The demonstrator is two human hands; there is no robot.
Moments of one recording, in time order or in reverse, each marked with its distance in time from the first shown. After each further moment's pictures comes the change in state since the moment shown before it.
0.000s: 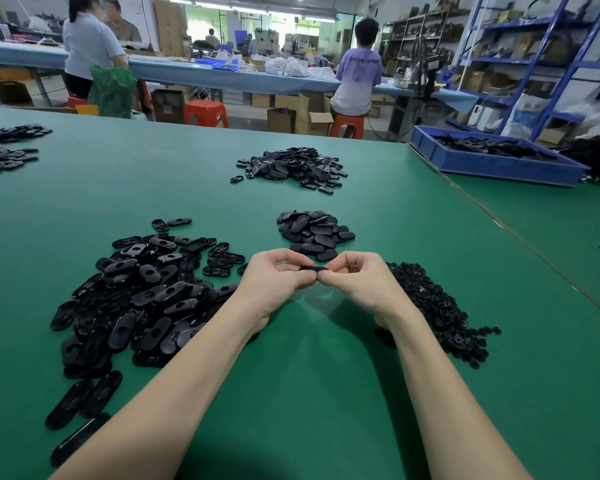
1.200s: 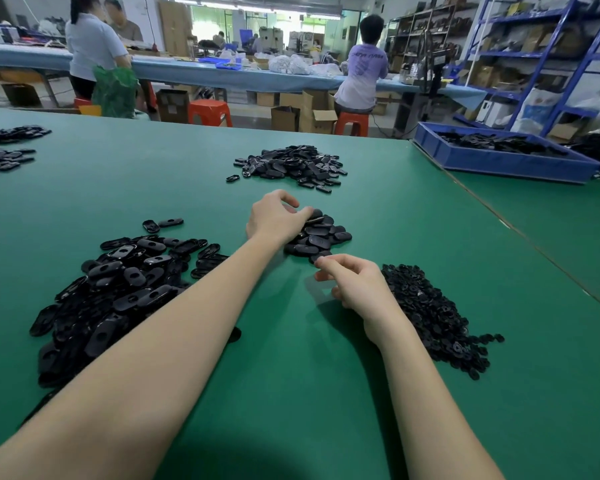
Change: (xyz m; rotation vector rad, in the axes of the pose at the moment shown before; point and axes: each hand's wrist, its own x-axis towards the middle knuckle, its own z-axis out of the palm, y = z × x) left_hand 0.119 0.029 0.022 0.559 0.318 0.161; right_hand 0.002 0.002 0.001 0.180 0.055 0.139
